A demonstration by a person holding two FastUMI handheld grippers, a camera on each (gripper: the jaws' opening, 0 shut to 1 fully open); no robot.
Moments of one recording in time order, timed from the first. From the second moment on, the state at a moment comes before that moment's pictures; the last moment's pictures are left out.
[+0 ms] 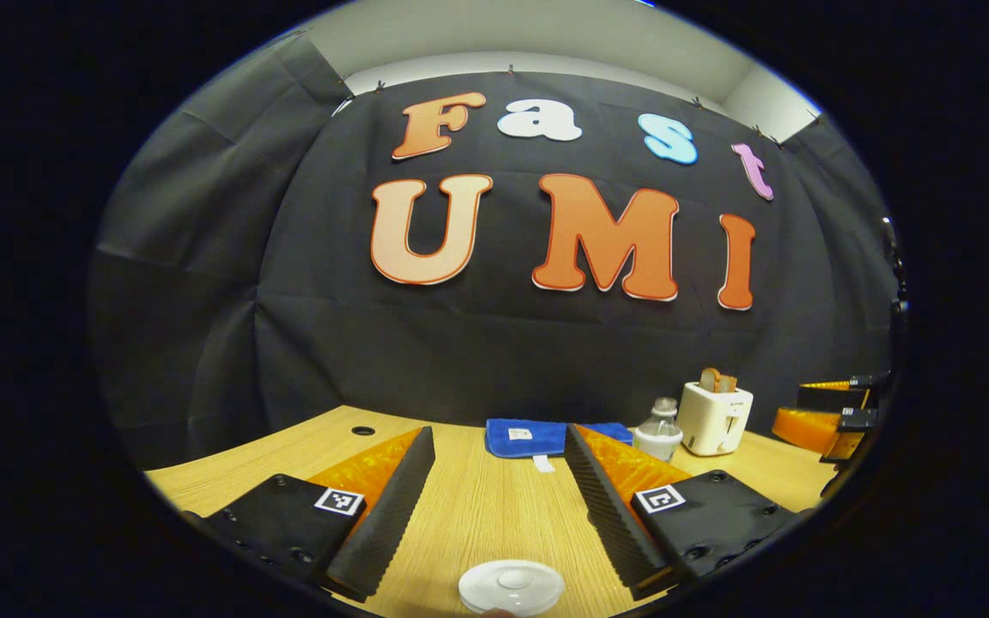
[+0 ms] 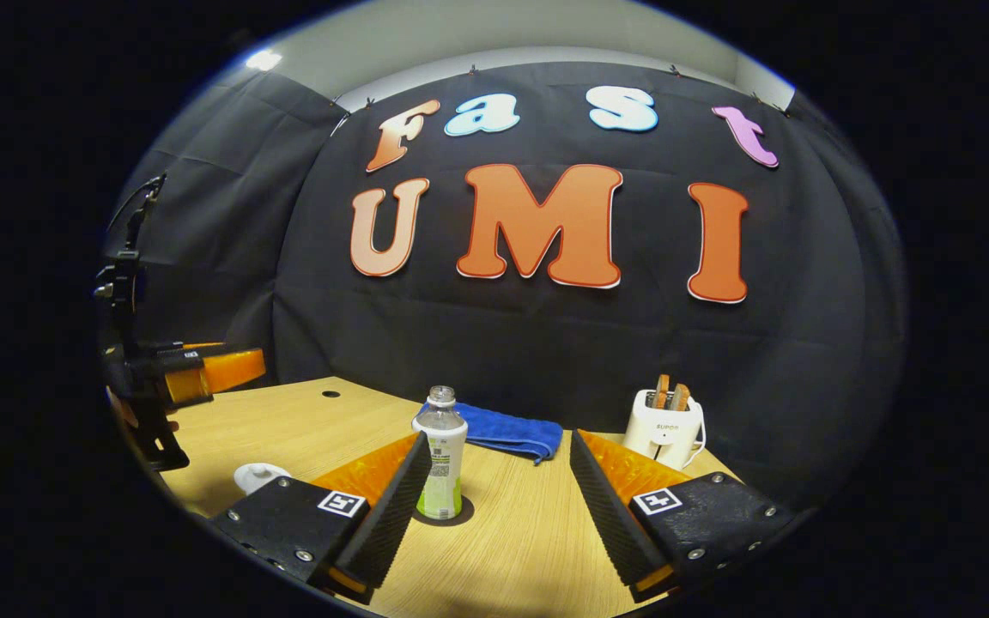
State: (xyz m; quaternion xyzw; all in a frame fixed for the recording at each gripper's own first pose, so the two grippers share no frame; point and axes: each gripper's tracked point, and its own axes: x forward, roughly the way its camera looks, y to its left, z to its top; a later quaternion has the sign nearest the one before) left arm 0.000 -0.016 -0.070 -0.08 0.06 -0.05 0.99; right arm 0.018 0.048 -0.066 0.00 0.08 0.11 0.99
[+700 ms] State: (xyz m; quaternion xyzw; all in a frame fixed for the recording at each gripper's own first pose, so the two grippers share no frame) left arm 0.000 -0.070 -0.052 -0.05 0.04 -0.08 0.99; right arm 0.006 0.050 -0.060 0.04 0.08 0.08 0.99
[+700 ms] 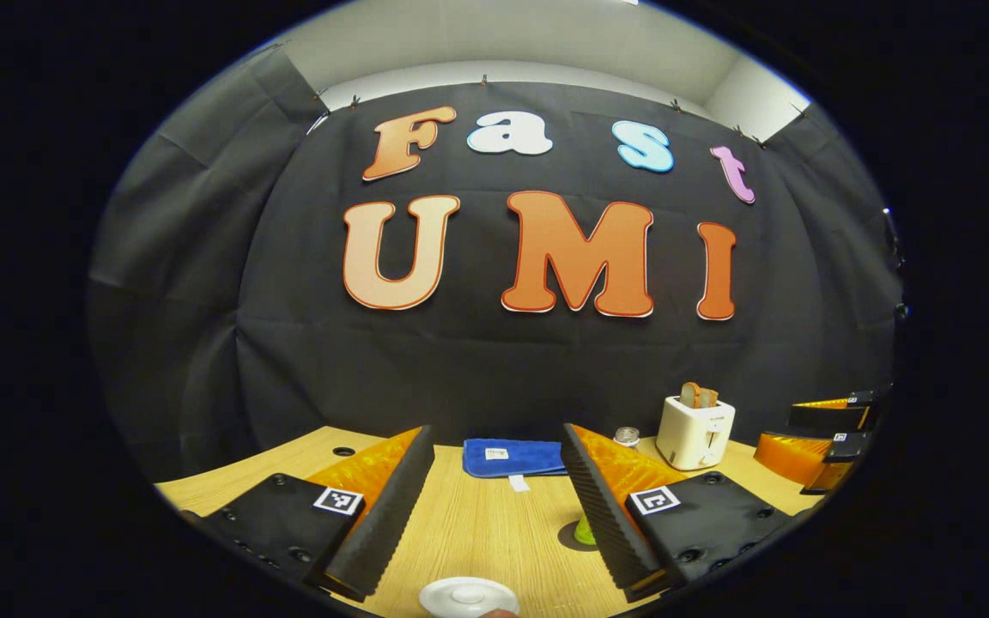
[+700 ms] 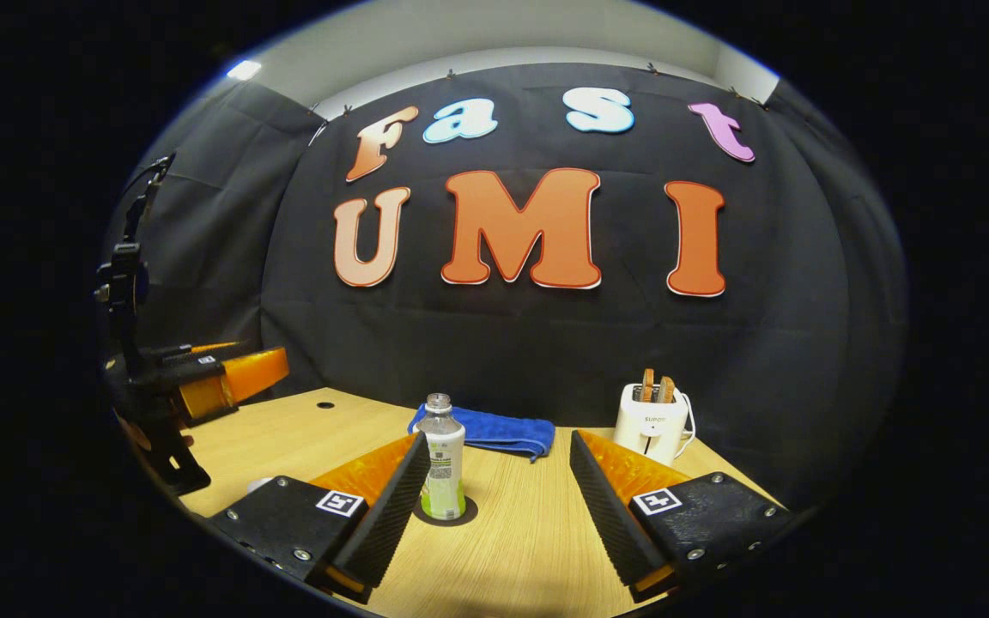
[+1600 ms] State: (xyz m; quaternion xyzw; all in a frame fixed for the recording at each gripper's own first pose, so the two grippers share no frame) left arm 0.006 -0.081 -0.028 -0.04 0.02 -0.07 1.00; right arm 0.003 0.026 -0.027 0.01 0.02 0.05 1.00
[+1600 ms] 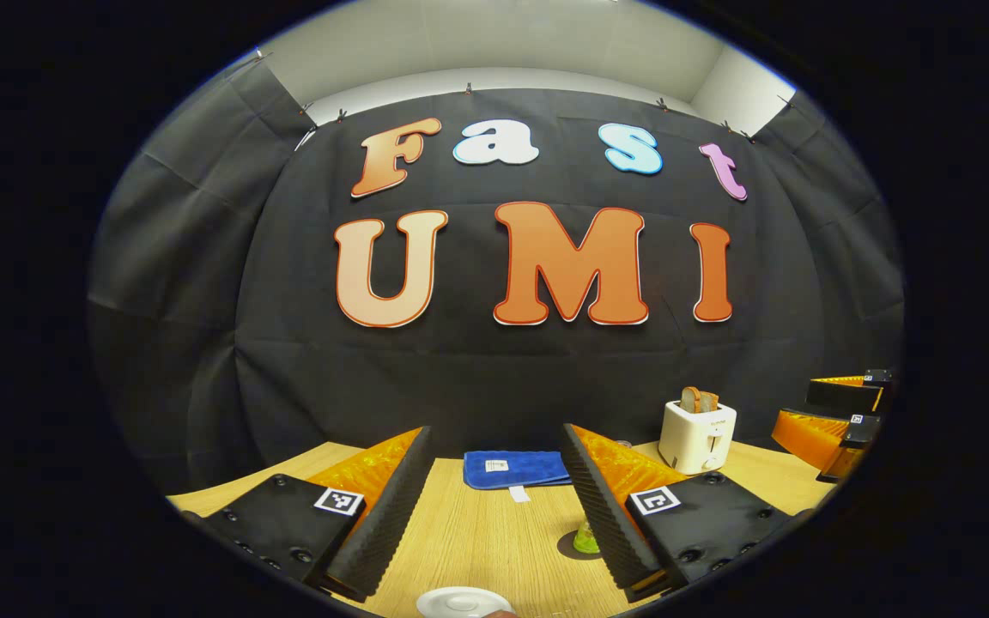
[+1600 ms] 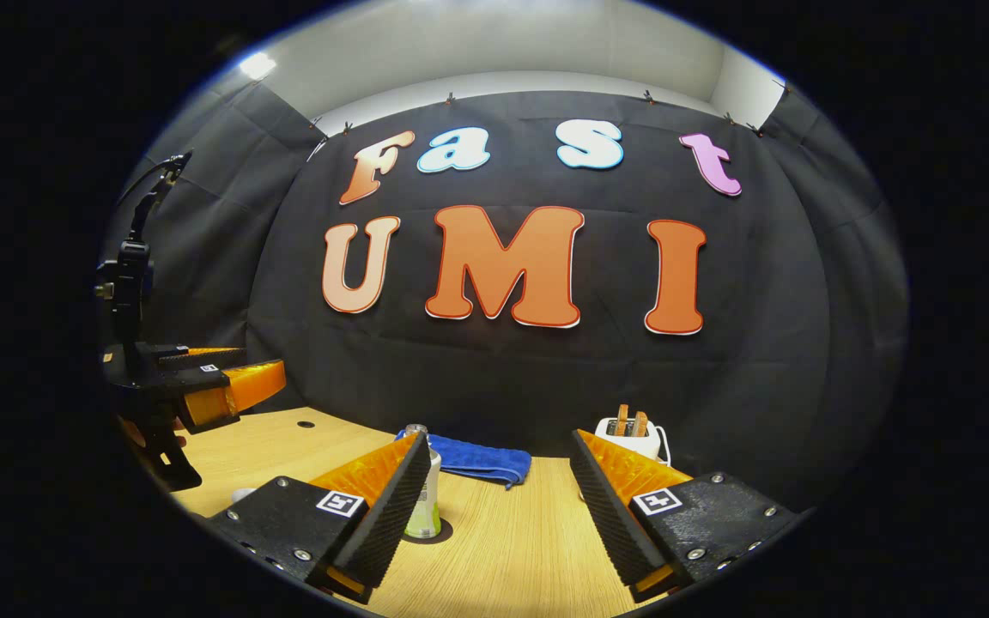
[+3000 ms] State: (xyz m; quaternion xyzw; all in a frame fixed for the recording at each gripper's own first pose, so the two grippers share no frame) left arm 0.000 -0.077 -0.032 -0.03 0.02 -0.07 1.00; right arm 0.000 0.031 -0.032 0.01 0.02 0.05 1.00
